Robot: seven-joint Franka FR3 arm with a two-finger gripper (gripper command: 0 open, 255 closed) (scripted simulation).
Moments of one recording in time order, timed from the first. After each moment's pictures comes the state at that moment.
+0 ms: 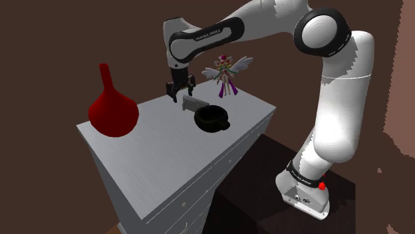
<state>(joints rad) 0.02 0.38 0.19 -1.69 -0.14 1.91 0.42</state>
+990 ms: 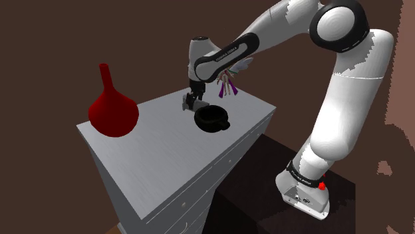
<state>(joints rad) -0.11 0.25 0.17 -2.08 -0.18 2.33 0.00</state>
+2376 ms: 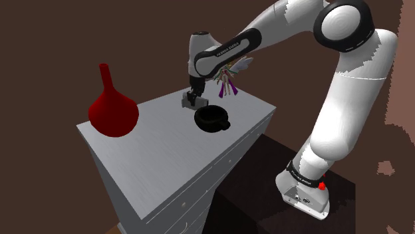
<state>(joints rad) -0.11 0.22 0.18 -2.06 -0.17 2.29 -0.01</state>
